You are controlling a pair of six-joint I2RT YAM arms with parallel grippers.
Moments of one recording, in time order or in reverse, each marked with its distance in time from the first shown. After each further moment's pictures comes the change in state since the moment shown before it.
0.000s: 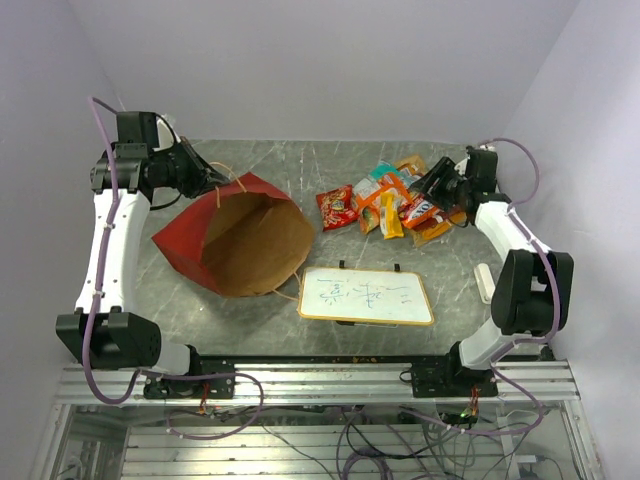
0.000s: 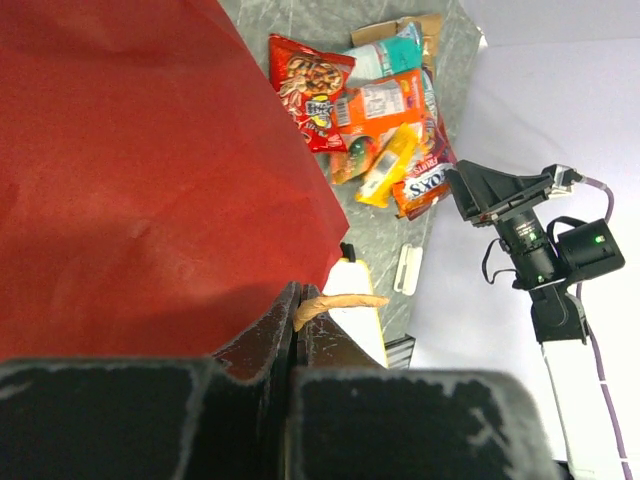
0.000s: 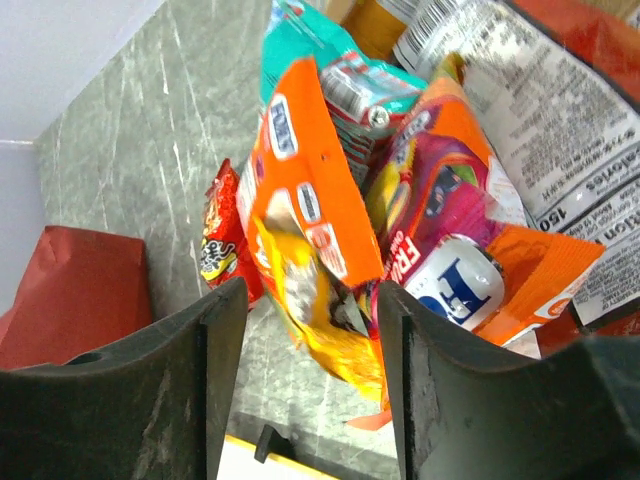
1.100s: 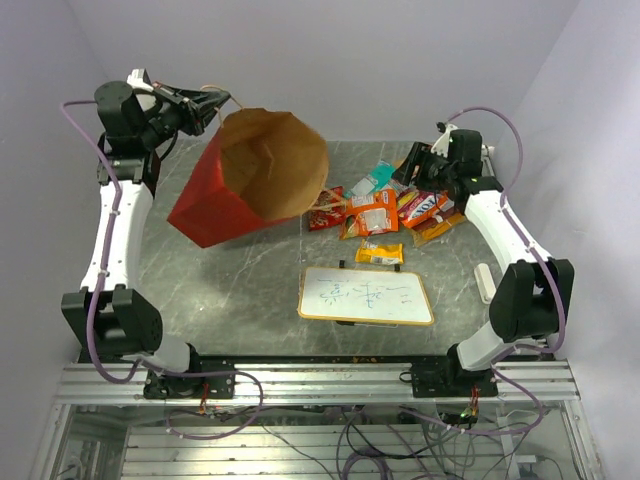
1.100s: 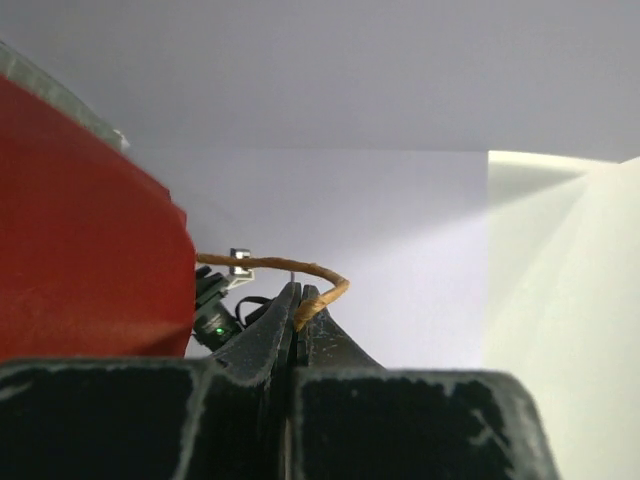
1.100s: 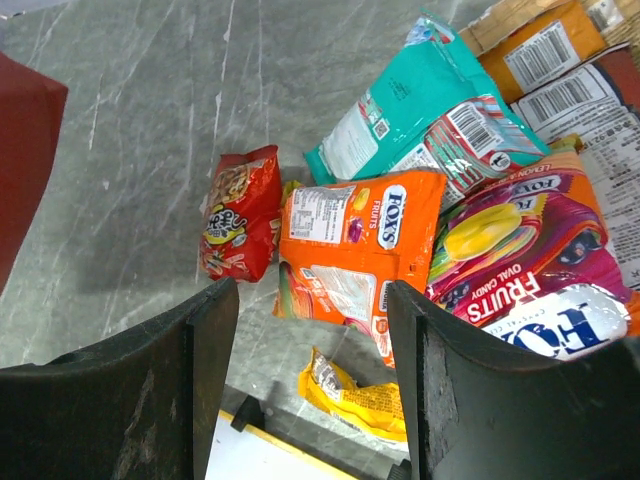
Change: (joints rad) left arm 0.035 0.094 0.004 0.843 0.185 -0.822; right arm 0.153 -0.046 0.188 -0.157 0.042 -0.280
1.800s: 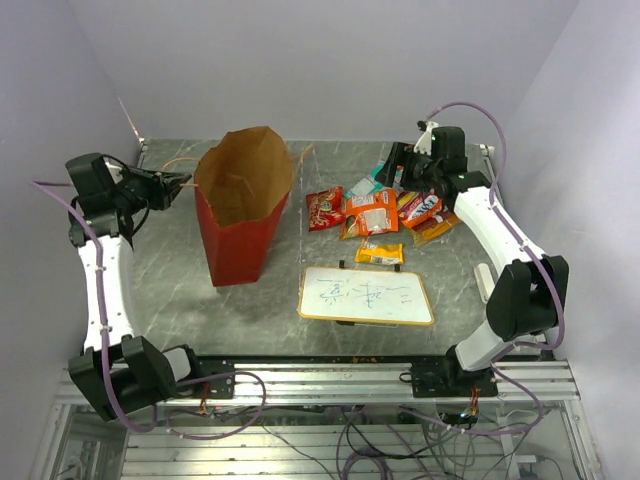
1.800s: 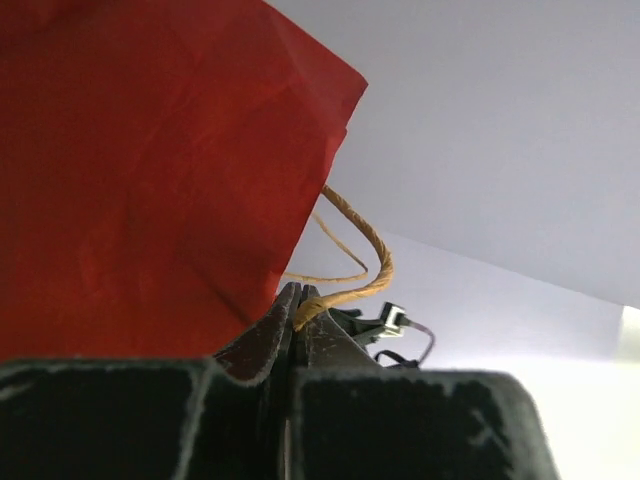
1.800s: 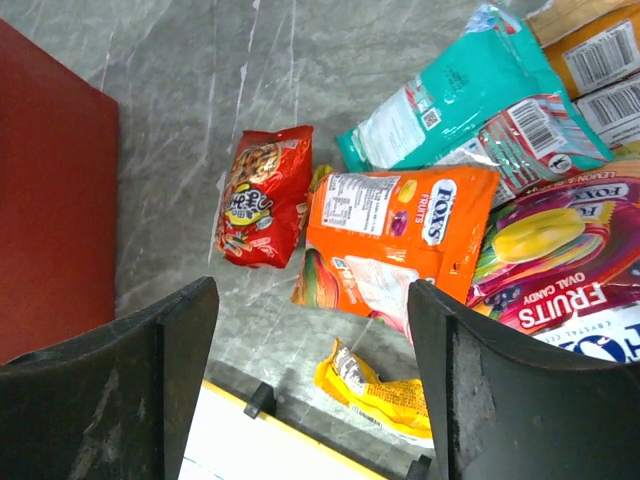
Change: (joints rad) left arm 0.267 -0.330 -0.505 -0.252 -0.043 0.187; right arm 0.084 0.022 0.046 -0.040 0.026 -0.028
